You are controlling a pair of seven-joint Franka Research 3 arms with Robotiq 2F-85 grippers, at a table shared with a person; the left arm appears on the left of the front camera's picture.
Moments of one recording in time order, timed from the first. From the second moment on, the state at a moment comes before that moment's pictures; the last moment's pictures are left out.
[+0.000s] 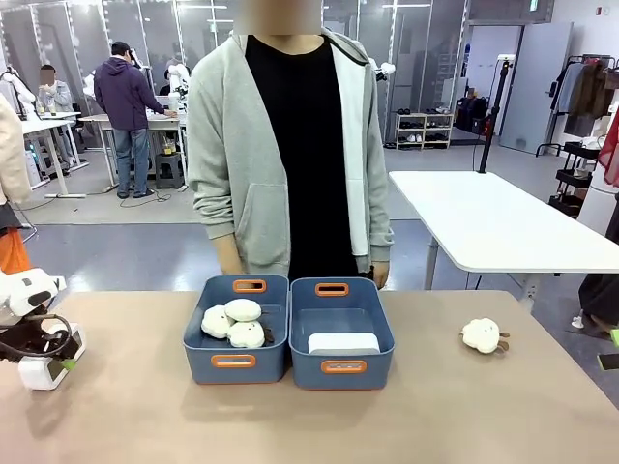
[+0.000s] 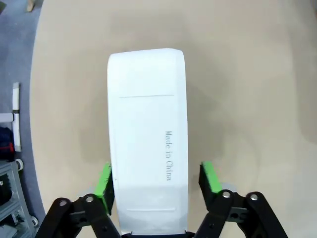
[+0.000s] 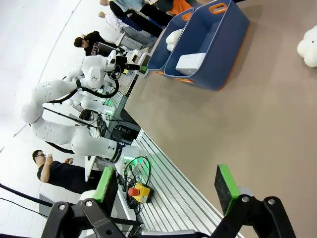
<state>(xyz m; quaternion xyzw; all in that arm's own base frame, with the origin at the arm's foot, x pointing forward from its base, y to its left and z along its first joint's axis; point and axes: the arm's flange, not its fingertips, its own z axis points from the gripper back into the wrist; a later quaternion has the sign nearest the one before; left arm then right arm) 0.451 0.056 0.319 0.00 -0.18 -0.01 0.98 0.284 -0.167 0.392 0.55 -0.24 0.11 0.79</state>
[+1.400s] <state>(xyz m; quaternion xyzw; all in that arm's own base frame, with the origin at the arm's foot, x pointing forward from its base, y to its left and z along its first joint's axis) 0.401 -0.137 0.486 -0.35 -0.24 -0.26 0.87 0.284 -0.167 0.392 0.55 -0.24 0.11 0.79</state>
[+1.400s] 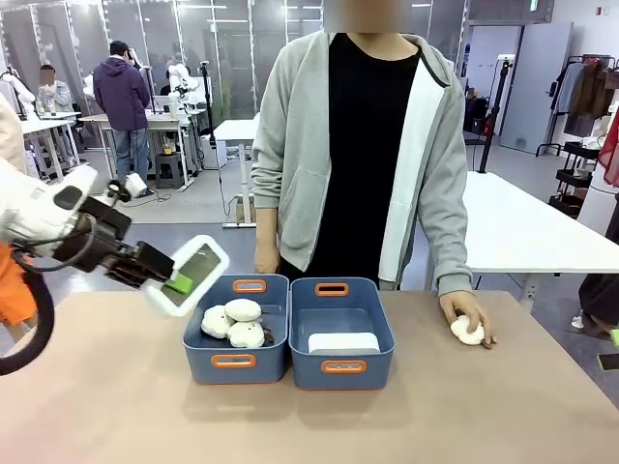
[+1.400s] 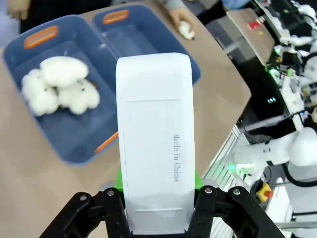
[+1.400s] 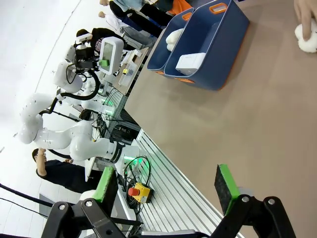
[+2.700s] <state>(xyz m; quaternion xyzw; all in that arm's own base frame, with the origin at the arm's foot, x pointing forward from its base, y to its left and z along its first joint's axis) 0.355 0.027 0.629 -0.43 -0.38 -0.17 0.80 0.284 -0.167 0.391 0.55 -0.24 0.11 0.79</state>
